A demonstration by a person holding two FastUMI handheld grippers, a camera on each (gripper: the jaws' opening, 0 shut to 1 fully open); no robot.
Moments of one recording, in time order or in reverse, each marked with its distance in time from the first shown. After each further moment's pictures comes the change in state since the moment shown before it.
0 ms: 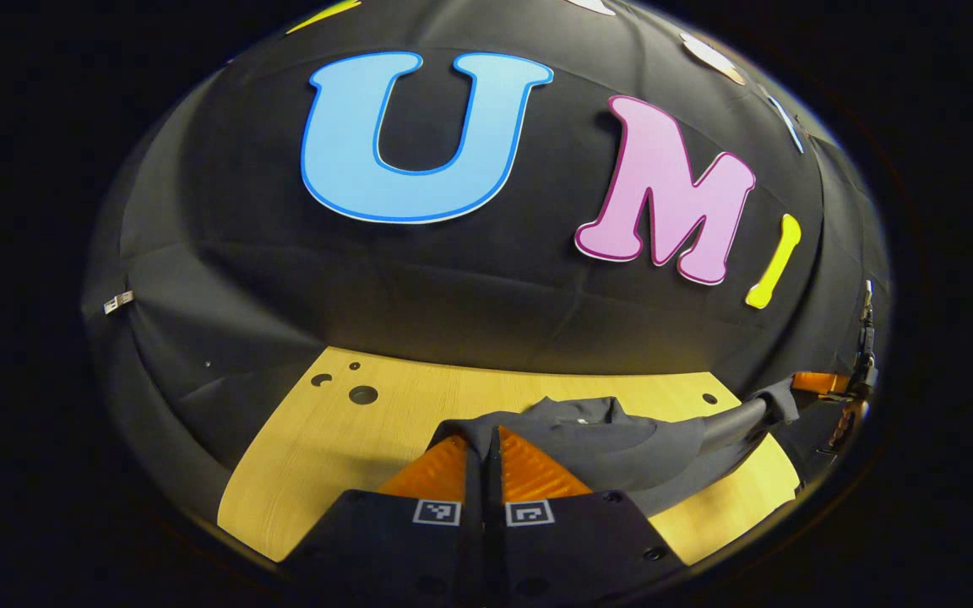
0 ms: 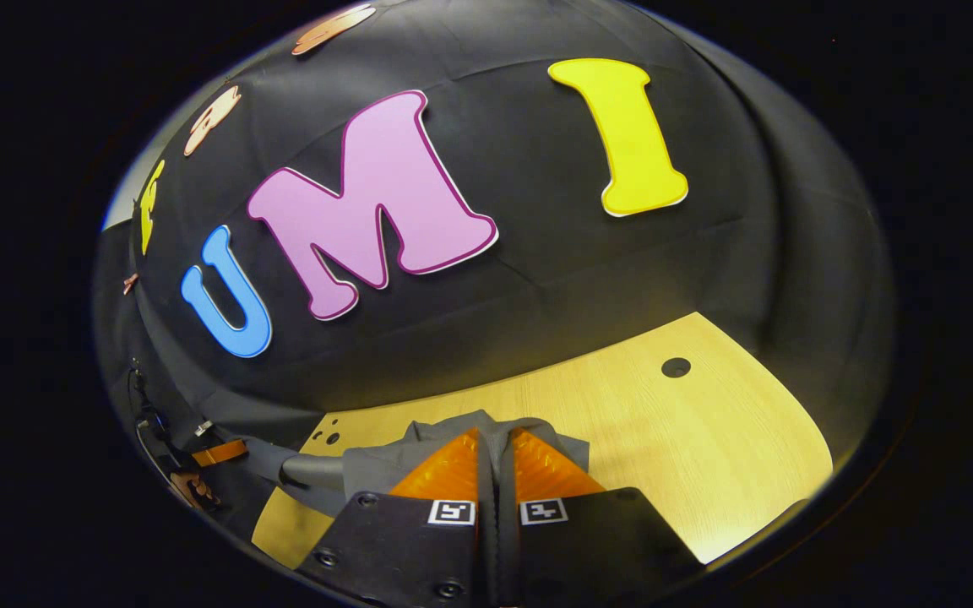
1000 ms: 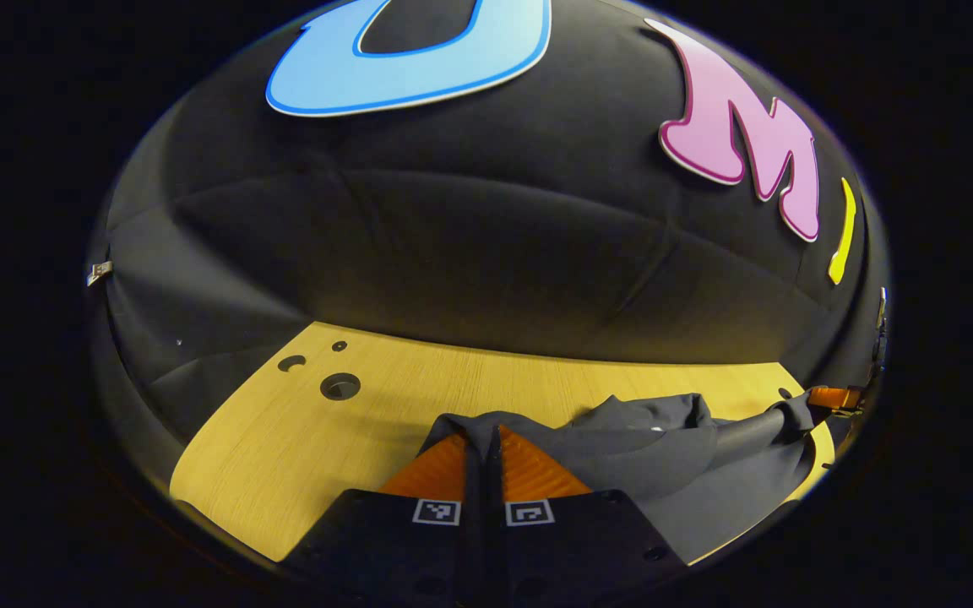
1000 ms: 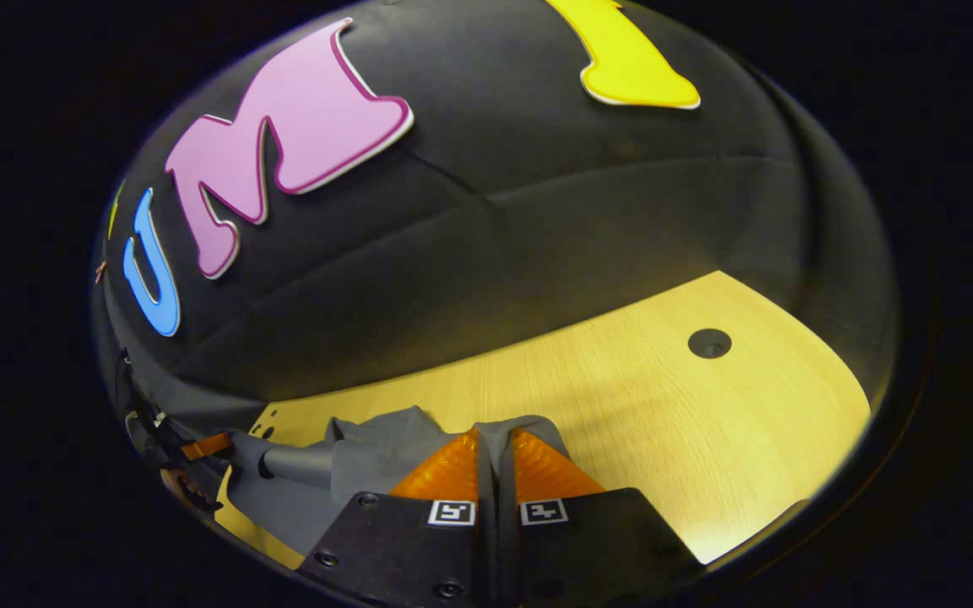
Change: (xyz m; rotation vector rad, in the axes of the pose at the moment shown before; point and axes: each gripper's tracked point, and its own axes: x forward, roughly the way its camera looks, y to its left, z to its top) left arm 0.178 0.019 -0.076 -0.001 0.069 0.120; right arm 0.164 -0.077 -0.090 0.014 0.104 -0.072
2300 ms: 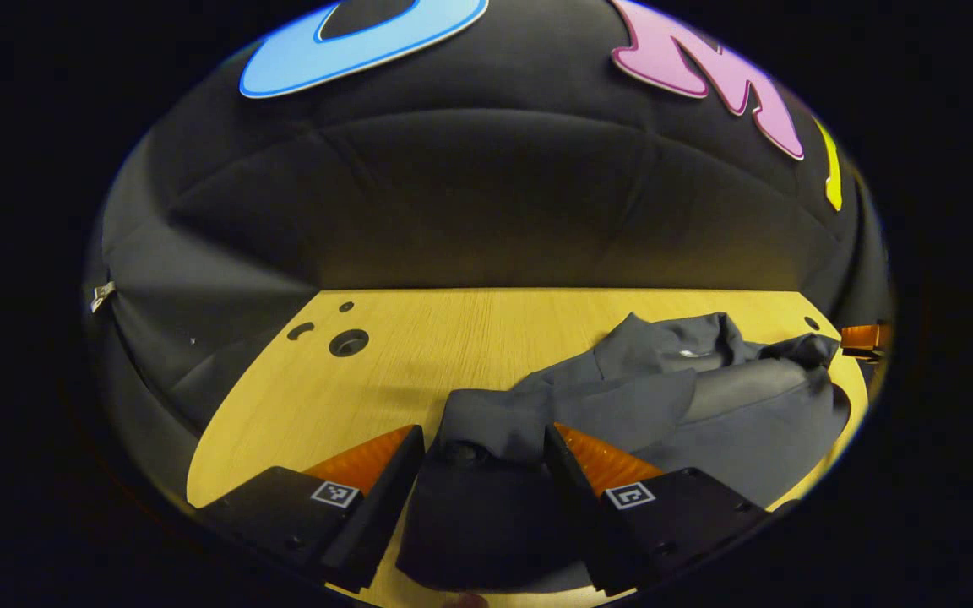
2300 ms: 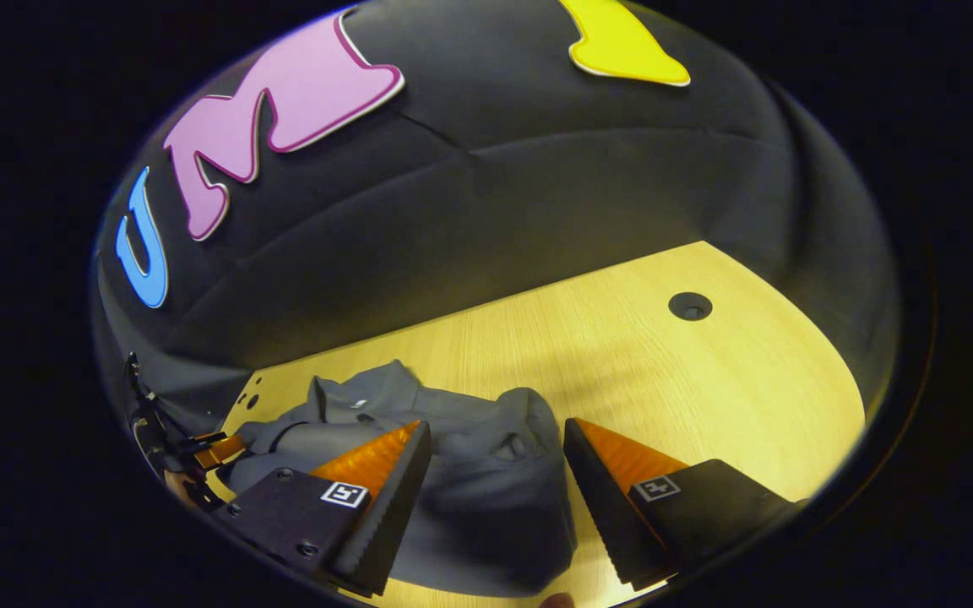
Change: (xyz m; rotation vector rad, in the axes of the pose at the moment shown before) left arm -0.032 0.008 -0.044 0.117 0.102 0.044; right arm -0.045 -0.001 -0.016 -0.038 0.067 -0.026
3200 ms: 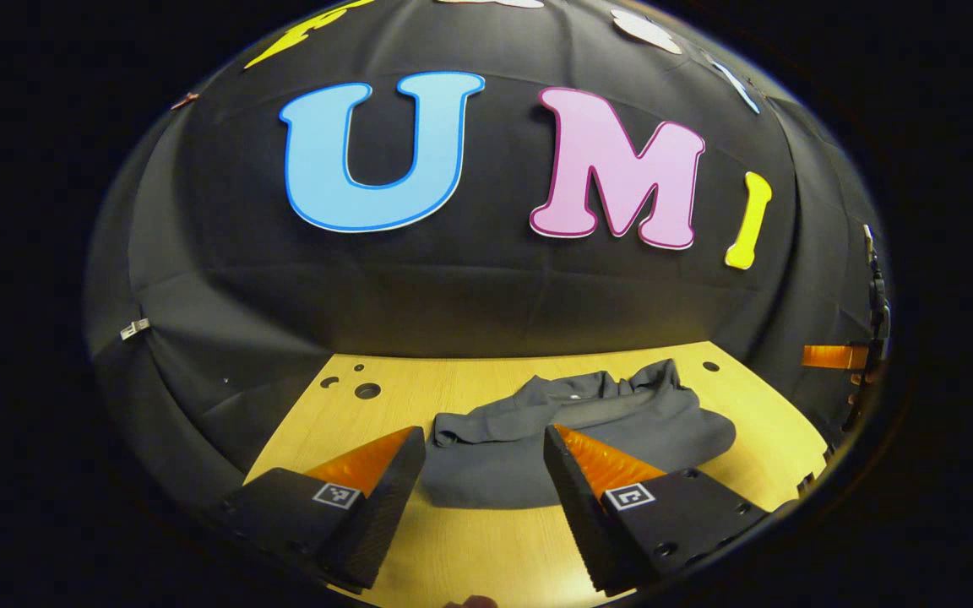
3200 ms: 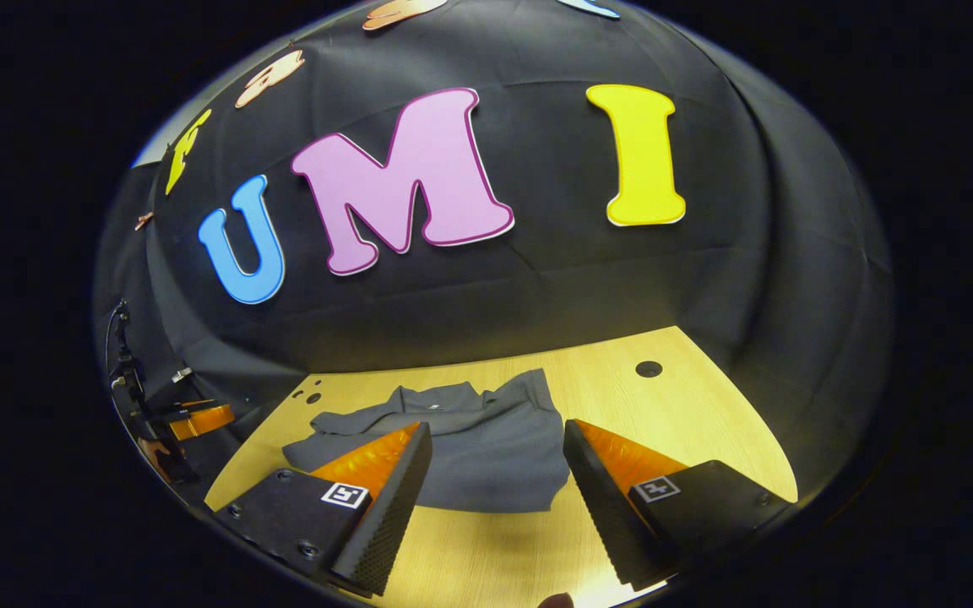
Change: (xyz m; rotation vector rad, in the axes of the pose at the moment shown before) left arm -0.235 -0.023 0.042 0.004 -0.206 -0.131; right arm -0.219 0.057 0.032 -0.140 -0.181 0.054
